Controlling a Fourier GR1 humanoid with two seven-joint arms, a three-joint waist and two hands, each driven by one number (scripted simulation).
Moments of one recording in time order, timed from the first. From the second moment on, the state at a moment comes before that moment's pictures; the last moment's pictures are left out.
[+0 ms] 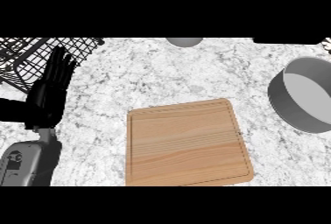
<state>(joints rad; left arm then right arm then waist) -0.29 0.21 0.07 -1.55 0.14 0.11 0.06 -0.54 -0.78 -0.54 -0.67 0.75 0.02 -0.70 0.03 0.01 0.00</state>
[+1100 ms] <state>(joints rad) -0.30 0.20 0.09 -1.53 0.14 0.09 0.05 -0.77 -0.86 -0.66 -0.22 0.57 0.34 -0.79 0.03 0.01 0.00</state>
